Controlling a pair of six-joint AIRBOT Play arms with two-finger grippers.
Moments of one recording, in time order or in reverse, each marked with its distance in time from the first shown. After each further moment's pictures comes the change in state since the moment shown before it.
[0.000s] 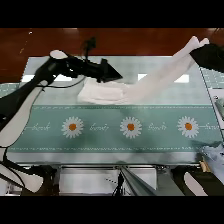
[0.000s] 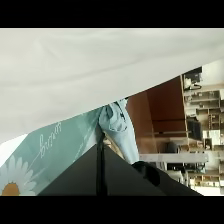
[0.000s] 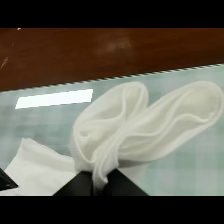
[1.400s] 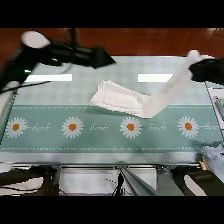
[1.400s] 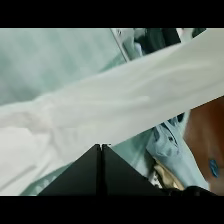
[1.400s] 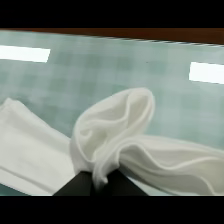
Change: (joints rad) left arm 0.056 0.317 0.000 0.289 0.160 -0.072; right arm 0.188 0.027 0.000 -0.323 0.091 0.050
